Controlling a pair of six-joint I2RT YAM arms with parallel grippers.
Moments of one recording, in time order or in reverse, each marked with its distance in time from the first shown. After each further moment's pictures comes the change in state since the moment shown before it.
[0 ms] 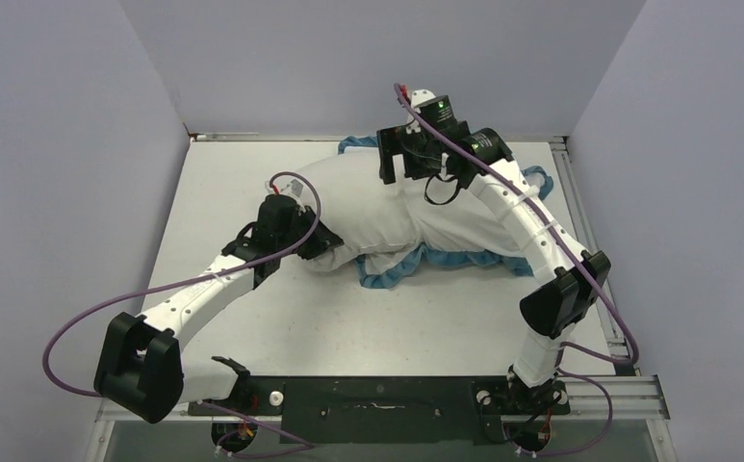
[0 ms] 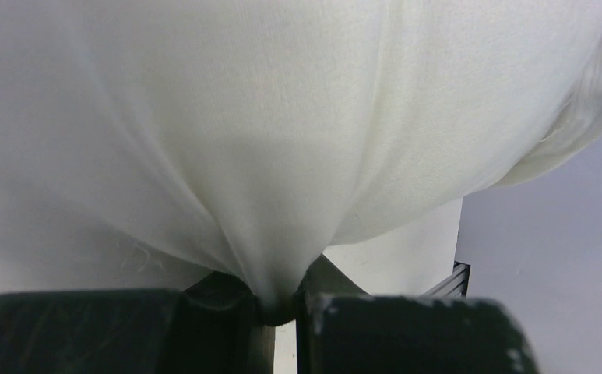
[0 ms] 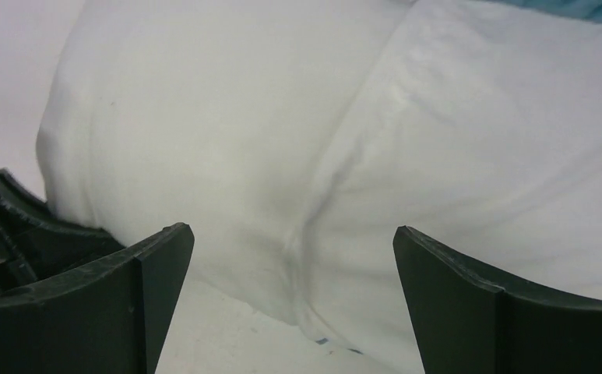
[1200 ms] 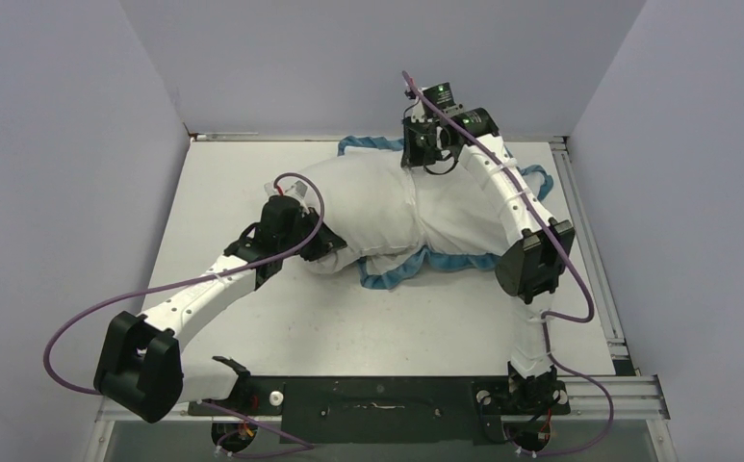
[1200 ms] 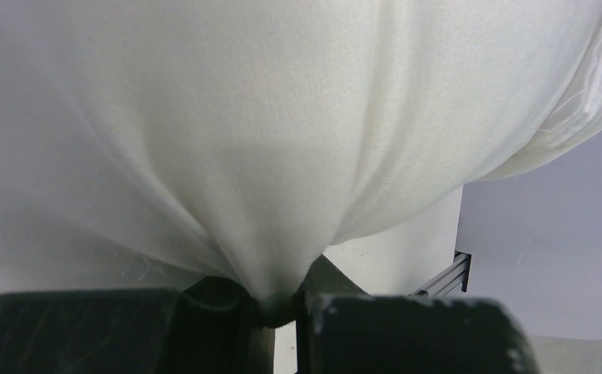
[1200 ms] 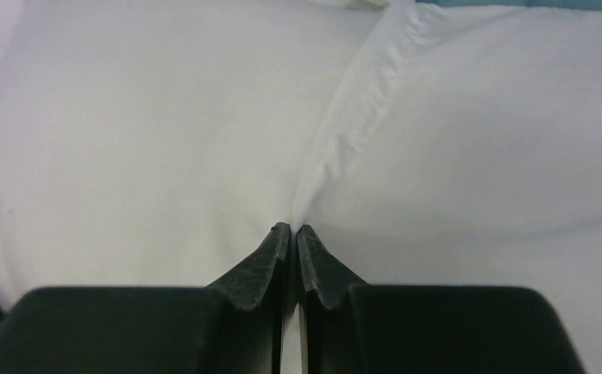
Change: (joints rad) left arm -0.024 0.002 -0.003 -0.001 0.008 0.001; right arm -0.121 0.295 0.270 -0.108 -0.031 0.014
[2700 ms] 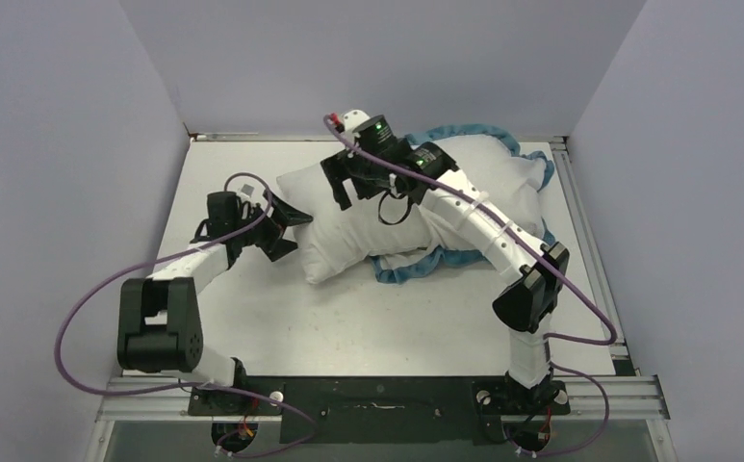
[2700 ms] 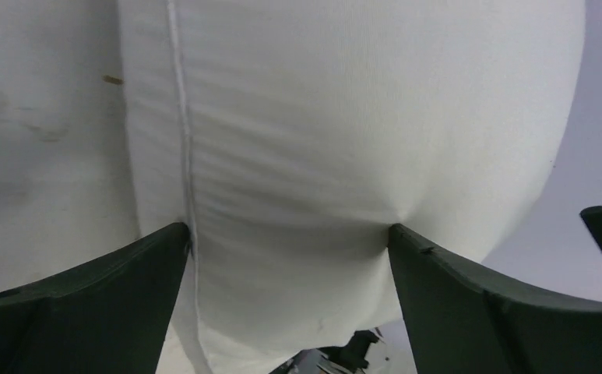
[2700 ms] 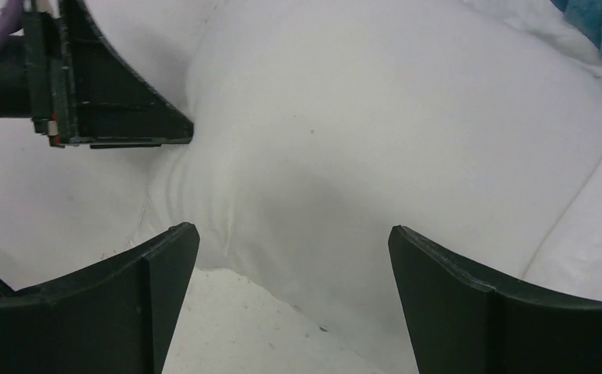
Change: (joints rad) left arm 0.505 0.142 -0.042 0.099 0.450 -0.030; right arm 0.284 -0.169 -0.130 0.130 0.062 -0.105
